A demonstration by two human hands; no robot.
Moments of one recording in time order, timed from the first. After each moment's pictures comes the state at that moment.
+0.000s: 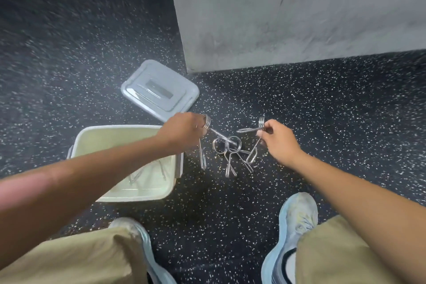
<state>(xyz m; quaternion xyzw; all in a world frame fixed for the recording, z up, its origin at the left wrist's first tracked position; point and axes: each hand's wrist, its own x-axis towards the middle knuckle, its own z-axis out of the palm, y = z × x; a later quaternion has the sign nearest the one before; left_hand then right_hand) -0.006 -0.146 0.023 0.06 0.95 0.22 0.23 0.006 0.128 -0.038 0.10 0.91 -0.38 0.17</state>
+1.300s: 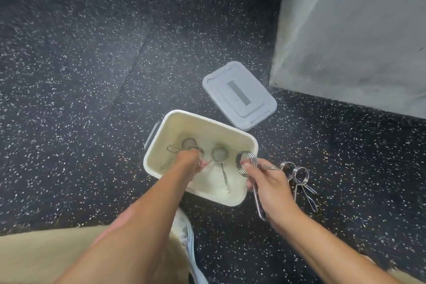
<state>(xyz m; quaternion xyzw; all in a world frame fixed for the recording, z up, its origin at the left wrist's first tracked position) 0.066 -0.308 -0.102 -0.60 0.44 0.66 0.11 0.081 -0.110 0.015 0.13 0.71 -0.63 0.27</state>
